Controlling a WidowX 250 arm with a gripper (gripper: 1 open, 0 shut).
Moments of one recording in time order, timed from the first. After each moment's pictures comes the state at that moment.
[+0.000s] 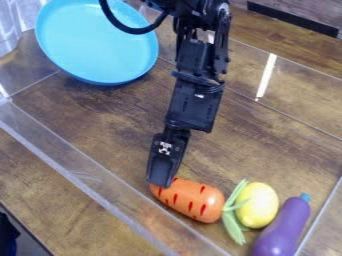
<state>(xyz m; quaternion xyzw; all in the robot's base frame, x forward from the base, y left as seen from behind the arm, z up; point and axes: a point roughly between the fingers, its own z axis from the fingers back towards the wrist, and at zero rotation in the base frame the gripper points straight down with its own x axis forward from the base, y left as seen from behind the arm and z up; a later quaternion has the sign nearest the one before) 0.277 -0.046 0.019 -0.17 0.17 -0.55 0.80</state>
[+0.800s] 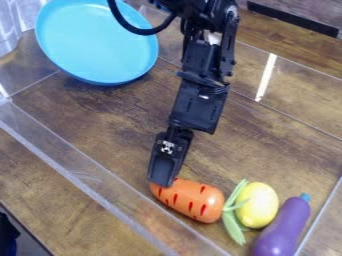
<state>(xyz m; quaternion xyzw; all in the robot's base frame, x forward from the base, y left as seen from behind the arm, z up) 0.278 -0.047 0.019 -0.17 0.19 -0.56 0.79</state>
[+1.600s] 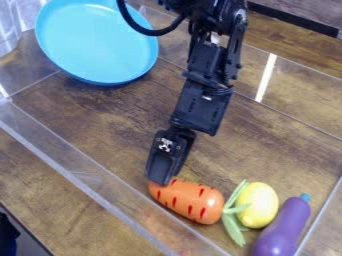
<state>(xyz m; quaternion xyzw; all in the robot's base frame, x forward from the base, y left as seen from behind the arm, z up) 0.277 -0.045 0.019 -0.16 0.21 -0.59 0.76</state>
